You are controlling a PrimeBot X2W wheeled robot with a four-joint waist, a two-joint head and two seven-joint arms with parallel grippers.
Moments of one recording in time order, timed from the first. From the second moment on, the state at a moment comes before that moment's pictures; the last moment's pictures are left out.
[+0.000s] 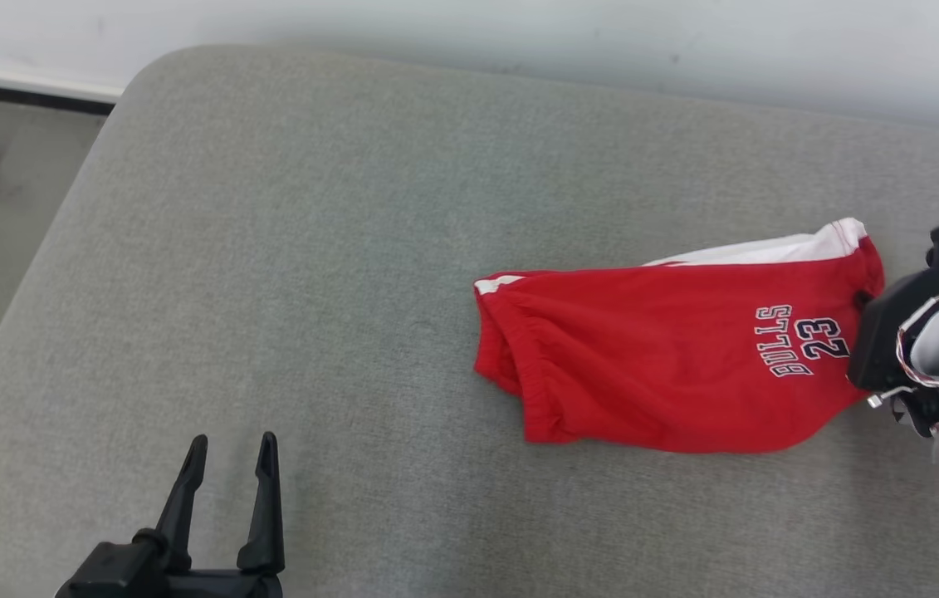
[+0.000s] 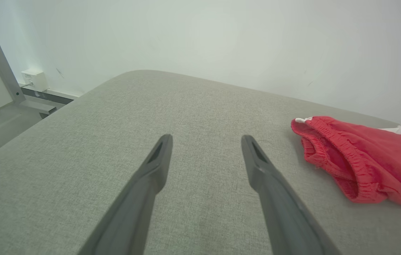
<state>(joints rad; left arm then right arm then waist) -0.01 0.05 -0.05 0.06 -0.23 -0.07 -0.26 -0.92 -0.39 0.43 1.22 0.63 0.13 0.18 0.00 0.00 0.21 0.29</state>
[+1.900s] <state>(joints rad) 0.07 0.05 -0.07 0.09 -0.23 -0.05 -0.26 -0.85 -0.13 0.46 1.02 0.50 0.13 0.12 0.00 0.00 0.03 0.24</state>
